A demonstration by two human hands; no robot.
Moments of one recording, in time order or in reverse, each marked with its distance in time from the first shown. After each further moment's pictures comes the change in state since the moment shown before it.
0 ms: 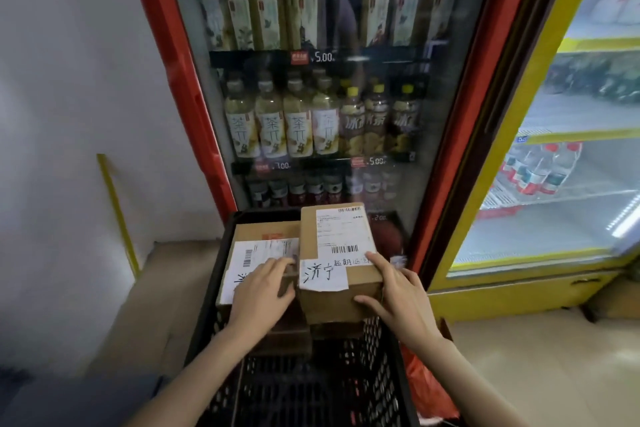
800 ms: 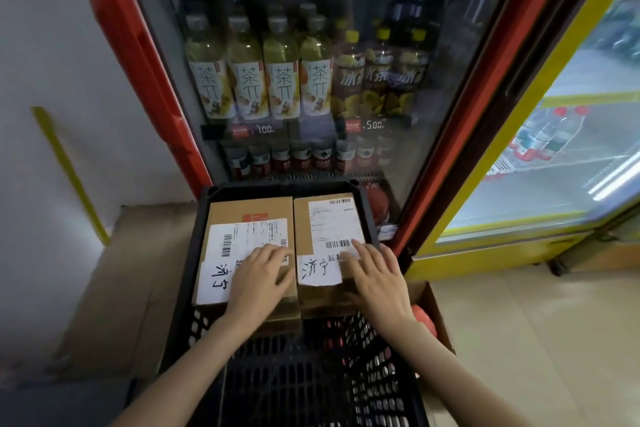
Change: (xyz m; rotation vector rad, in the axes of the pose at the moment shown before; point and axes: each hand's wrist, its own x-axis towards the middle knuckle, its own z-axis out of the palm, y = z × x) left_hand 0.039 -0.036 0.064 -0.012 -0.067 0.052; right_hand 0.025 0.001 0.067 -0.410 -0.227 0.007
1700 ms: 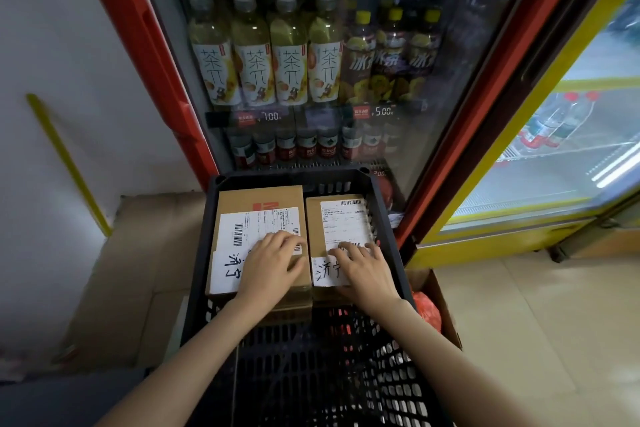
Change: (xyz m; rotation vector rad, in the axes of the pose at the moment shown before) left_hand 0.005 -0.014 0.001 -0.024 -0.001 0.089; right_hand 0.024 -0.033 0.016 0.103 -0.245 -0.040
